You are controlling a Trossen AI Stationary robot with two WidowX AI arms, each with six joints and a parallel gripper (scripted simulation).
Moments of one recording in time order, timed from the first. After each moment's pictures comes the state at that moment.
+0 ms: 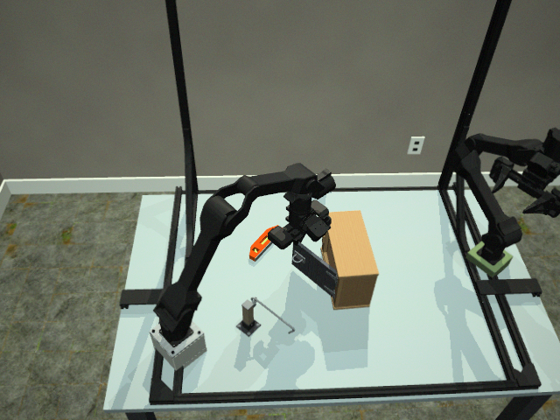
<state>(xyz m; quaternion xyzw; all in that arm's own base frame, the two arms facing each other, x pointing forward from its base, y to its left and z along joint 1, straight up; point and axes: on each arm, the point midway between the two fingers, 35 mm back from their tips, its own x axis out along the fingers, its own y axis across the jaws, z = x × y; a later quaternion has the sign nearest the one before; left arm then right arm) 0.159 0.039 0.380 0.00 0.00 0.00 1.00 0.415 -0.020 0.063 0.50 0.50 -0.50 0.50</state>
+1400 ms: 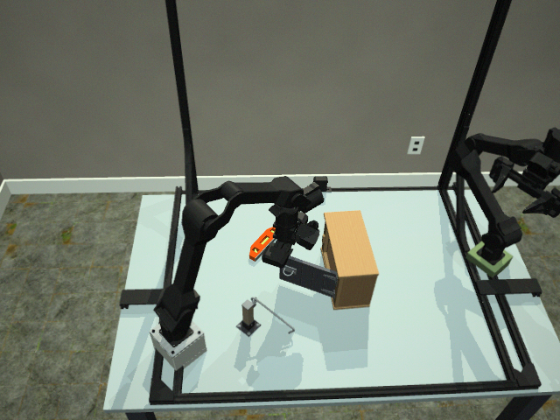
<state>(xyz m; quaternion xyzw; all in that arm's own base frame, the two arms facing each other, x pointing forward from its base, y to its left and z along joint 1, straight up) 0.159 0.038 0.381 0.00 0.00 0.00 1.00 0.354 -0.030 0.063 0.39 0.59 -0.39 0.59</state>
